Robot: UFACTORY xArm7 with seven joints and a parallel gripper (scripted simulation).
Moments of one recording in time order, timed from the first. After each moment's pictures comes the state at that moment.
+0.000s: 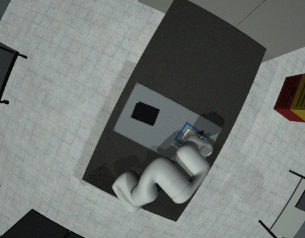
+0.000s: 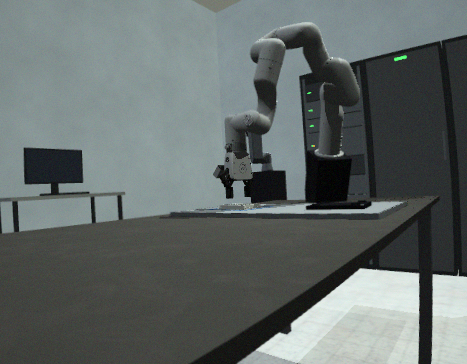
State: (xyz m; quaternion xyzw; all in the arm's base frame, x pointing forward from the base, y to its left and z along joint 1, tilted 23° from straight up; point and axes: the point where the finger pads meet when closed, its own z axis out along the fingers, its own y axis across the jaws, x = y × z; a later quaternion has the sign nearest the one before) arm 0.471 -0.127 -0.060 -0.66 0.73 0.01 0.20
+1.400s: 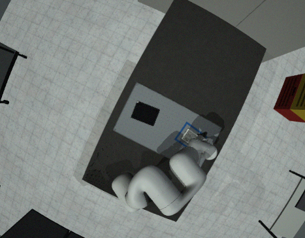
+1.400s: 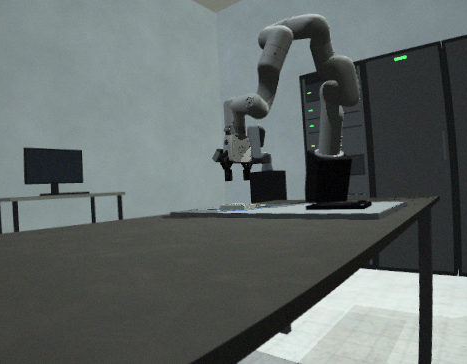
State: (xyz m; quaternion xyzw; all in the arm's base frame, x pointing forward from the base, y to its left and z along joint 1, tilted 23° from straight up) arm 0.454 -0.144 -0.003 -0.66 0.73 0.01 0.20
